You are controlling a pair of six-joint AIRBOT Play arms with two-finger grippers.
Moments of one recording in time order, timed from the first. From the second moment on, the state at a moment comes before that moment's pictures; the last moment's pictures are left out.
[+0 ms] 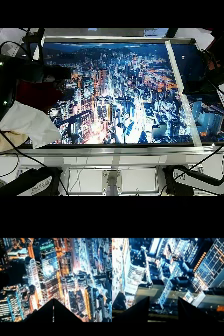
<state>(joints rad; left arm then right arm) -0.32 -1.12 1.46 -1.50 1.19 1.33 -0.18 -1.27 1.53 -1.49 1.57 1.31</state>
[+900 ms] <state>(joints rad) -0.32 -1.12 1.46 -1.48 1.14 1.34 -0.18 -1.27 1.53 -1.49 1.53 1.31</state>
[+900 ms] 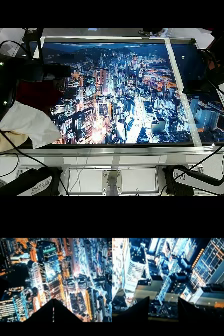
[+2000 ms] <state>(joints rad) 0.64 -1.32 1.42 -1.61 1.44 1.38 -0.18 -1.27 1.53 -1.21 1.38 1.34</state>
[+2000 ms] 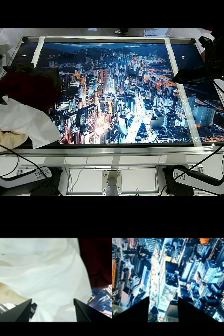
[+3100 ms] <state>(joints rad) 0.63 -1.50 1.38 -1.72 1.08 0.95 -0.18 -1.27 1.53 -1.19 1.34 1.37</state>
